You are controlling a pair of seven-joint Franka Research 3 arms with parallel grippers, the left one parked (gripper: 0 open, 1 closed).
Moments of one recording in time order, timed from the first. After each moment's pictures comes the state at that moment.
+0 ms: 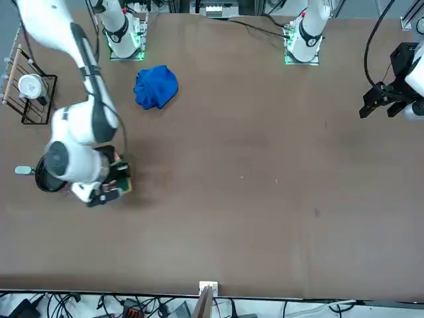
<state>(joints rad) 0.17 0.56 0.09 -1.58 0.03 2.02 -0.01</state>
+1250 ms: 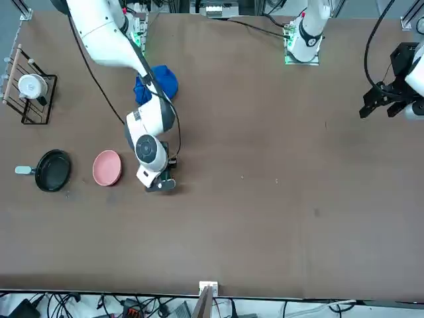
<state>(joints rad) 0.40 0.71 0.08 -1.61 -0.10 2.16 0.36</state>
